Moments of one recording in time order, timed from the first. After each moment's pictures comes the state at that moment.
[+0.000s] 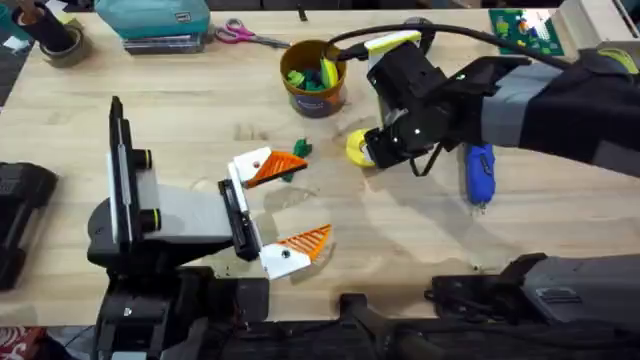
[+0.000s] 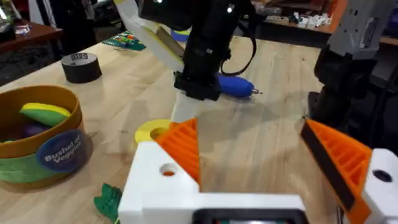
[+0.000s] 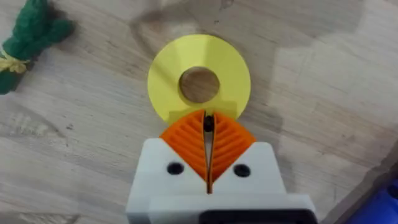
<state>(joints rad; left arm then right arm) 0.00 0.01 0.01 -0.14 1.21 0.07 0.60 1.55 0.95 -0.67 0.06 0.25</state>
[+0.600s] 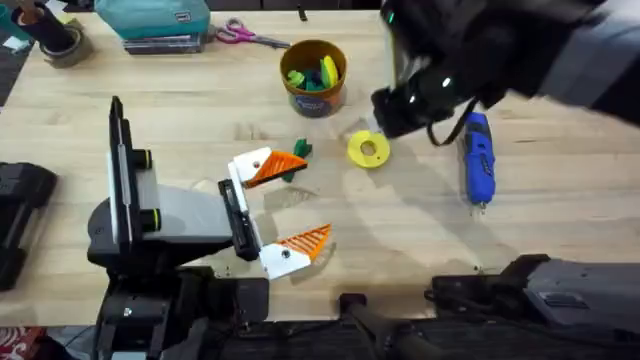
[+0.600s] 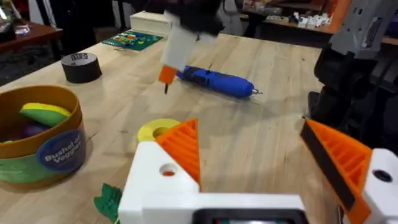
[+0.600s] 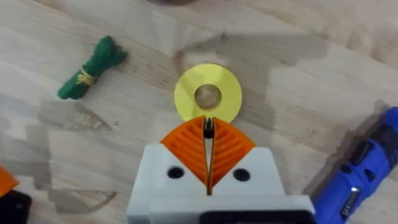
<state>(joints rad) 0.00 0.01 0.01 -0.14 1.21 0.07 0.60 1.48 1.22 -0.96 0.06 0.25</state>
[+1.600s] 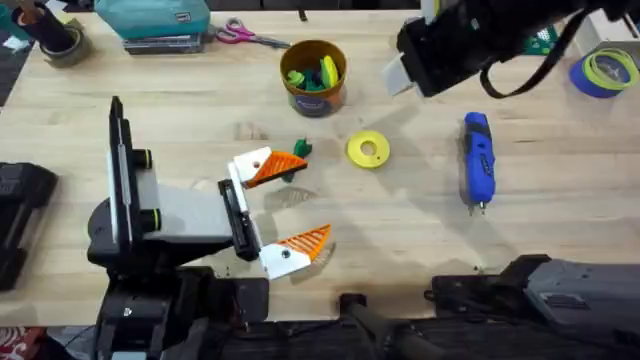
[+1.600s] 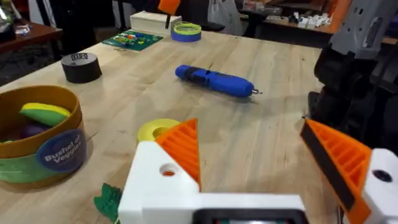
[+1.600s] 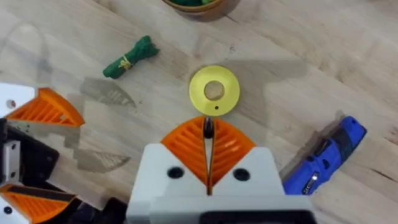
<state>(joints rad) 0.00 0.01 0.01 -0.14 1.21 0.07 0.61 1.46 1.62 -1.30 0.02 0.13</state>
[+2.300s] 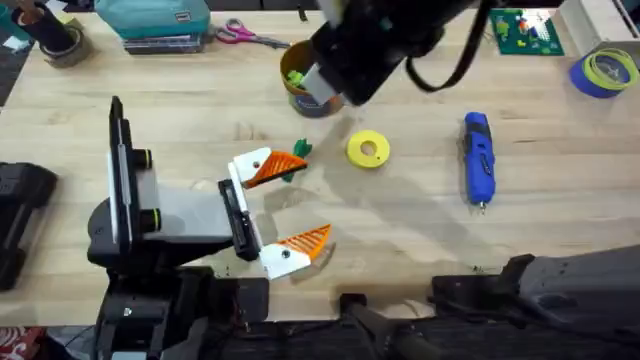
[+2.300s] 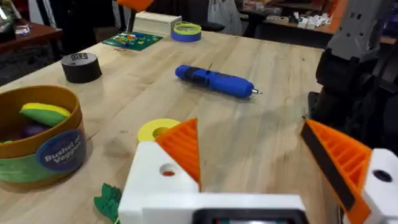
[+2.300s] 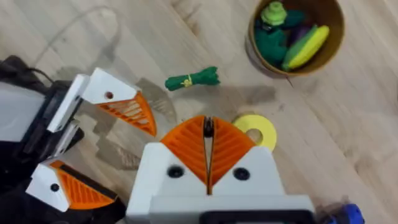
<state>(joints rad) 0.00 0.01 0.01 -0.14 1.21 0.07 0.84 1.63 1.85 -1.29 0.00 -0.04</state>
